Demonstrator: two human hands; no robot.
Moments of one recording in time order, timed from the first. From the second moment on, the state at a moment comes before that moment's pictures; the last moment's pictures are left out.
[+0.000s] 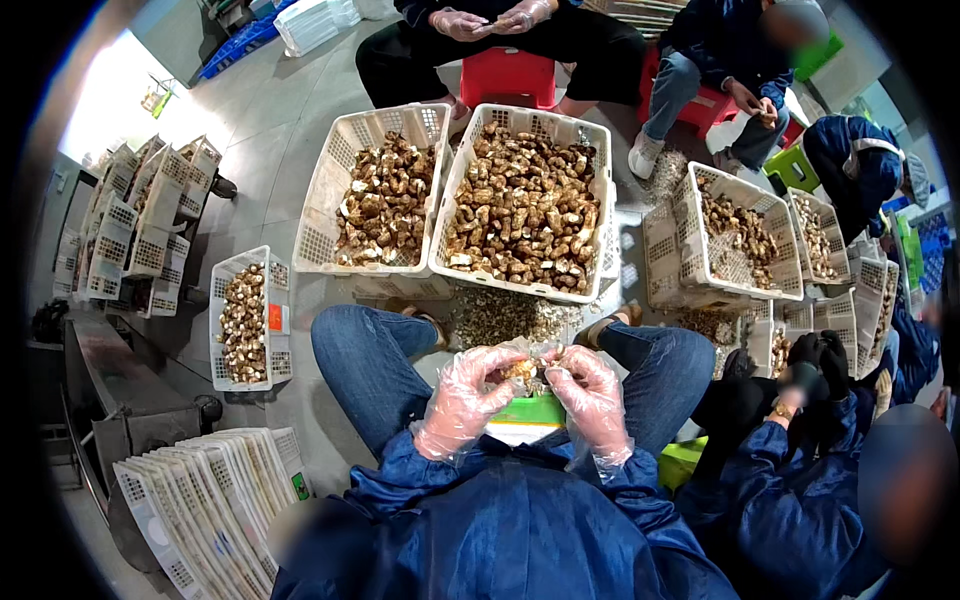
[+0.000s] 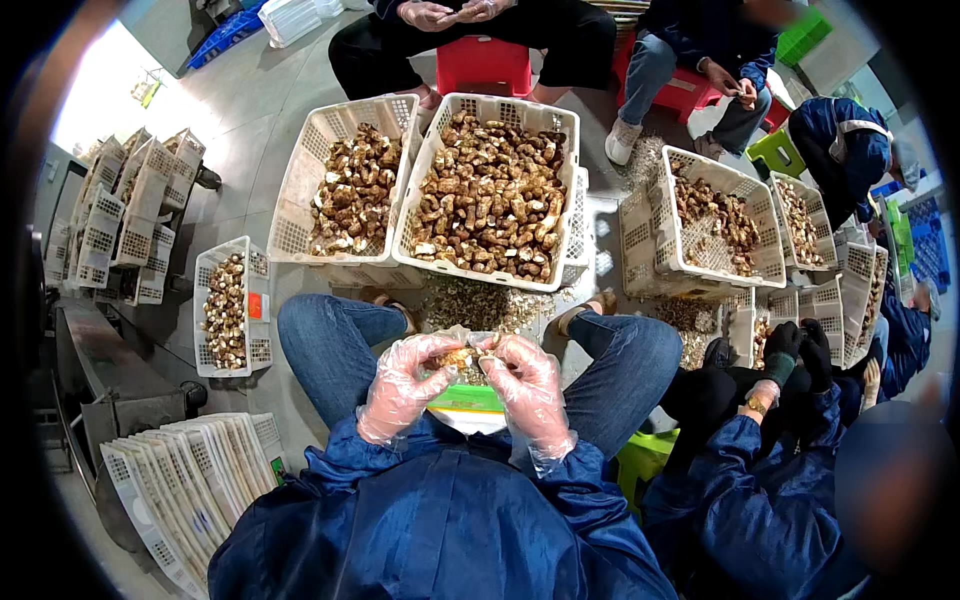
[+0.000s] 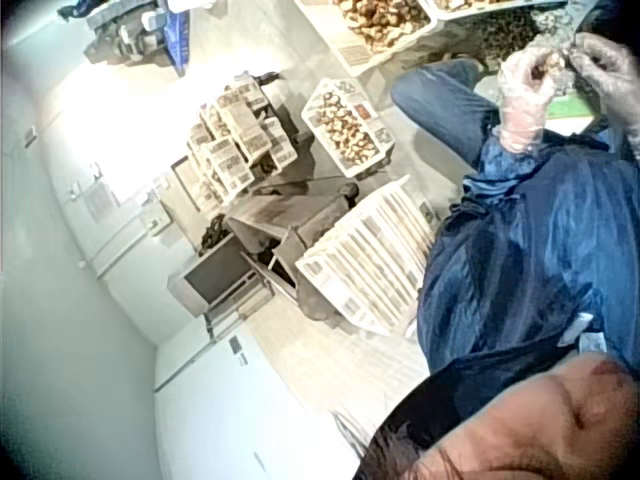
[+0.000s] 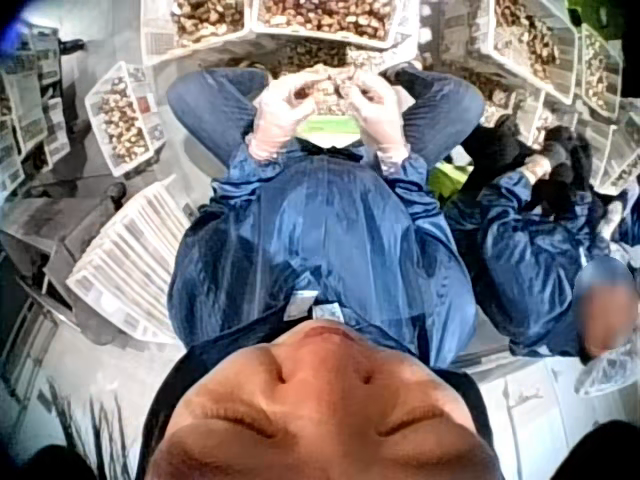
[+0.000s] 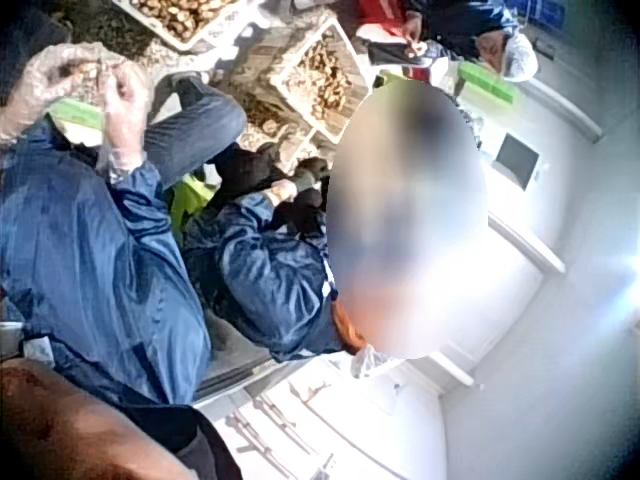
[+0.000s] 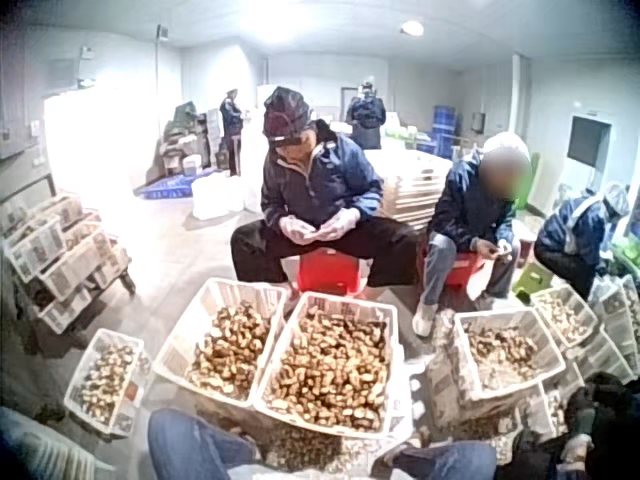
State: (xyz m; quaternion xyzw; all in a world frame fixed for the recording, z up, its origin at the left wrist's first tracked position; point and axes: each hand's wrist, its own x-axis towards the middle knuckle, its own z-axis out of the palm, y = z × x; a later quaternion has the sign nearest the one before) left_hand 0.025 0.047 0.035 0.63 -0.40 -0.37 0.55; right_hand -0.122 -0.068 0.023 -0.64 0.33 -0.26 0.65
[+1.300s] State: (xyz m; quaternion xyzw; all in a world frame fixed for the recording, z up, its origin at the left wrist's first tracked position) left_hand 0.024 0.040 0.040 0.63 -0.56 -0.20 0.50; right_hand -0.123 -0.060 0.020 -0.32 0.36 -0.27 0.83
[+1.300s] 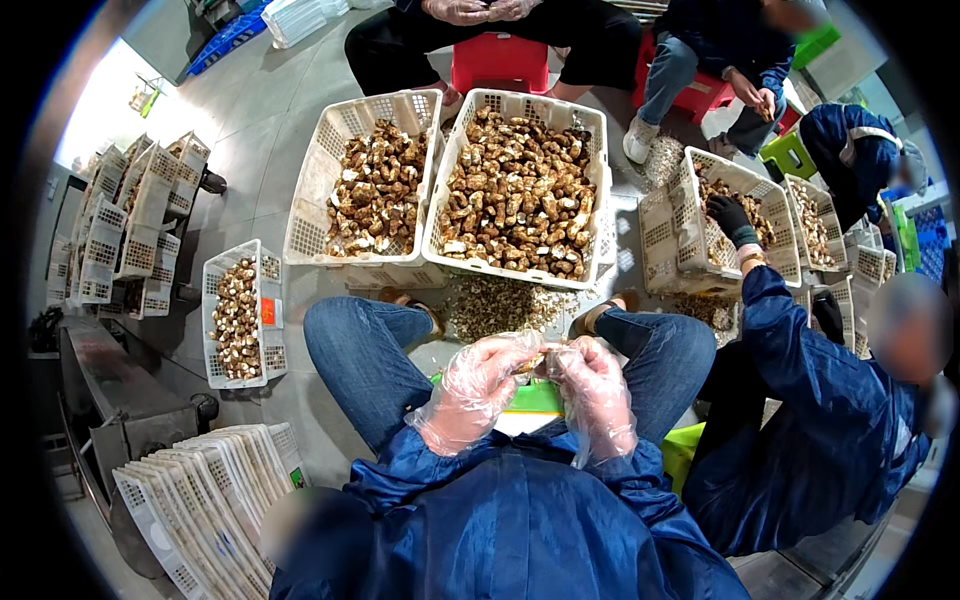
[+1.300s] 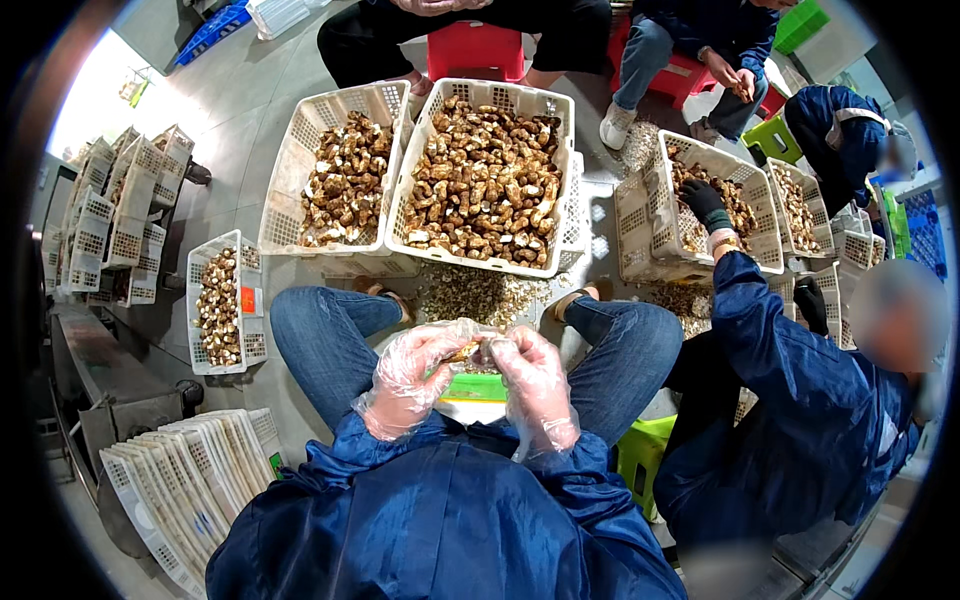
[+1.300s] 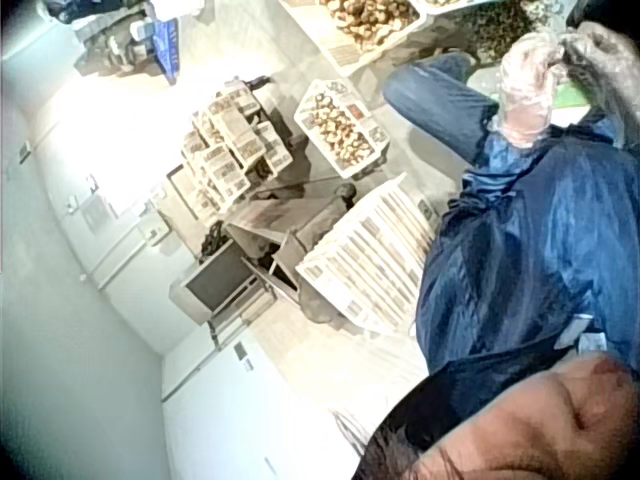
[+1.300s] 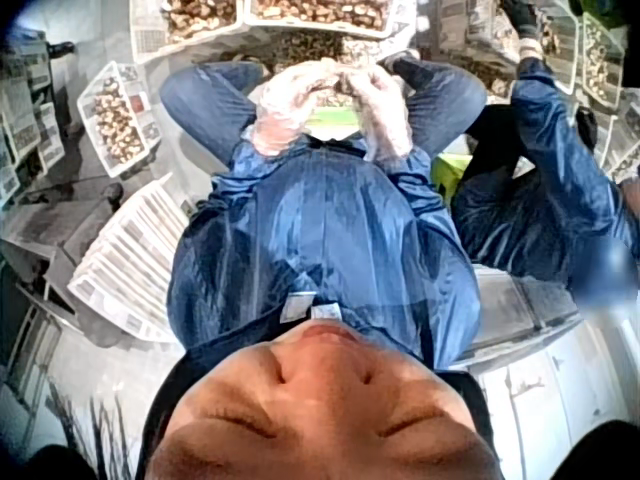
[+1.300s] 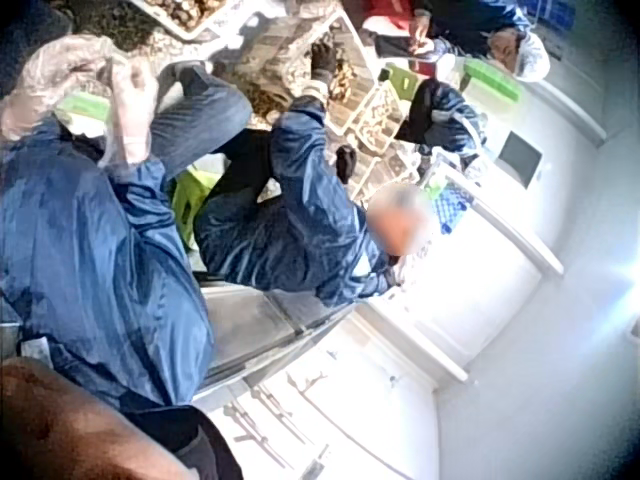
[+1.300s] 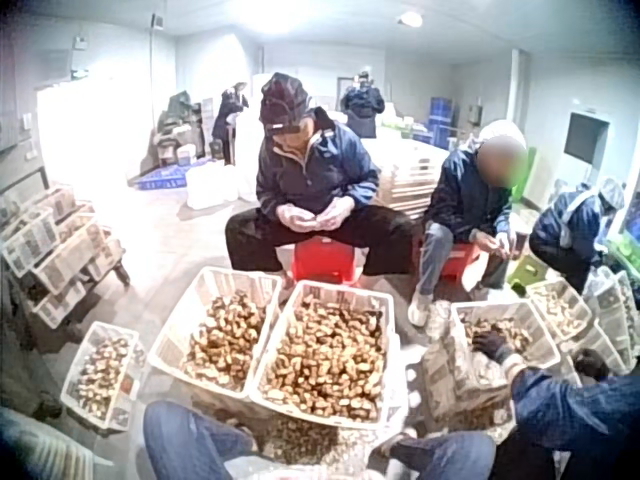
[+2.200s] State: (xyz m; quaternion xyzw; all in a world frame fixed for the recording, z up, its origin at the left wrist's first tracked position) left_hand 0.011 0.046 0.036 0.71 -0.44 -0.25 0.49; right_hand -0.122 -0.052 0.018 -0.36 0.39 -0.30 0.79
